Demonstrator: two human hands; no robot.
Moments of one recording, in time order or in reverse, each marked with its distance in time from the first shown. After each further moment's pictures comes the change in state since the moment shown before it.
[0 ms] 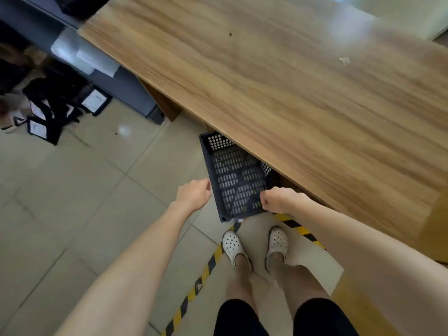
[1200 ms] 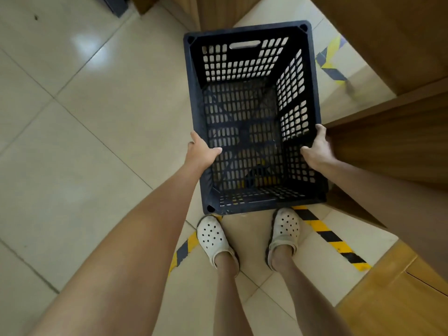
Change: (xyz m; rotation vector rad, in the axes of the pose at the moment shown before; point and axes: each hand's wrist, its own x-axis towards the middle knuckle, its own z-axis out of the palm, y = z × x) left_hand 0.288 -0.047 0.279 -0.901 -0.070 -0.493; right_hand 0.370 0.143 0.109 0.870 0.521 0.445
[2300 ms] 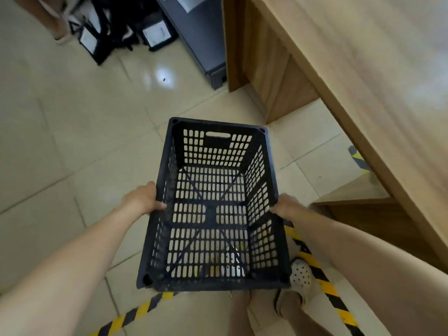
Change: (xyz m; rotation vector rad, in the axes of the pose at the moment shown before) left_hand -0.192 -0.115 -0.283 0.529 0.064 -0.213; right_hand -0.195 -0.171 0.034 -0.654 -0.437 -0.181
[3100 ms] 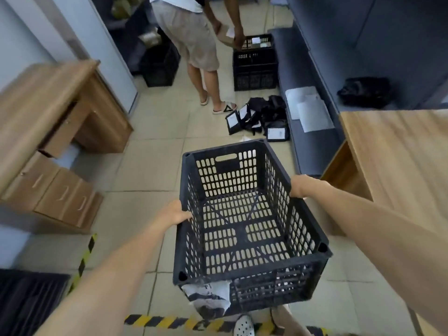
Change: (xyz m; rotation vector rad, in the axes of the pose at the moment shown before) left_hand -0.246 -0.210 -0.141 -0.795 0.318 -0.134; right_hand -0.267 -0.349 -0.146 -0.869 0.259 -0.624
